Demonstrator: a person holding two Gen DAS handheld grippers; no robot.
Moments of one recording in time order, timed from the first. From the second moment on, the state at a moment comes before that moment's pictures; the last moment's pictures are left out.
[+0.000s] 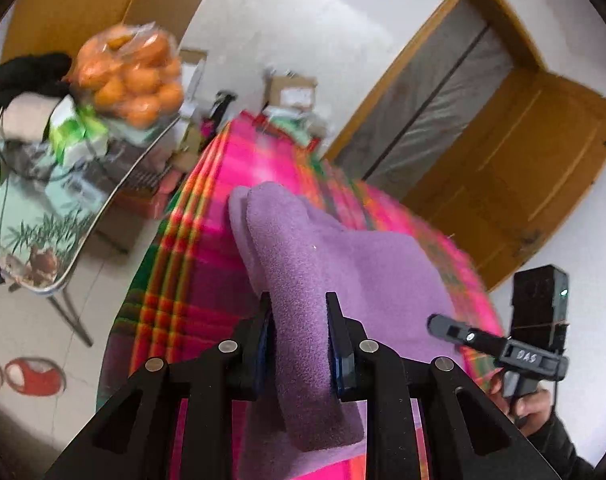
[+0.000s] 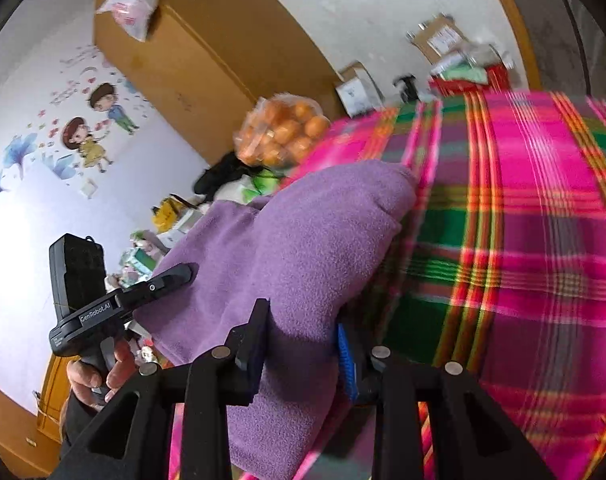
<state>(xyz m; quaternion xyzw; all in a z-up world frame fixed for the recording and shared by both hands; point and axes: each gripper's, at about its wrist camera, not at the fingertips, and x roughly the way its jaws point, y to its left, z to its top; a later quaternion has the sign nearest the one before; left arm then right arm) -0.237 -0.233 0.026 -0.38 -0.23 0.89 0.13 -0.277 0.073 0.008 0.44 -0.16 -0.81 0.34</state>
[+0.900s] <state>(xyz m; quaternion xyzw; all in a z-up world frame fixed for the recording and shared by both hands) -0.188 -0.222 0.037 -0.38 -0.19 0.90 0.07 -0.218 0.064 0.021 0.41 -0.04 -0.86 0.30</state>
